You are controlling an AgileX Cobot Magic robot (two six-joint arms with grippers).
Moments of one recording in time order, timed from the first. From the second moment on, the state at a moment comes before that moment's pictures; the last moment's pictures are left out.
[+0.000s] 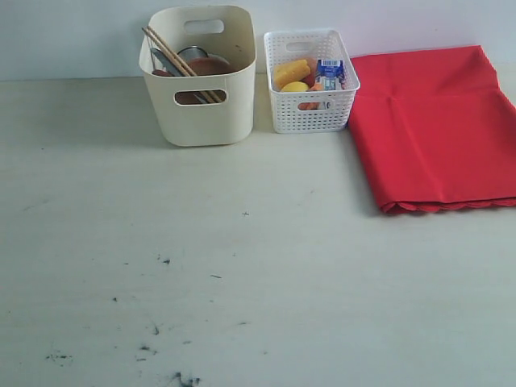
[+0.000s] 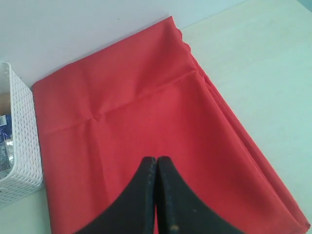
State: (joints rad) left arm 0.03 0.01 -0.09 -0.89 0.21 0.78; right arm -0.09 1.47 -1.07 -0.19 0.40 0.50
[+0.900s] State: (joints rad) left arm 0.04 0.01 0.00 0.10 0.31 -0.17; right arm -0.09 1.47 -1.07 -0.19 0.40 0.50
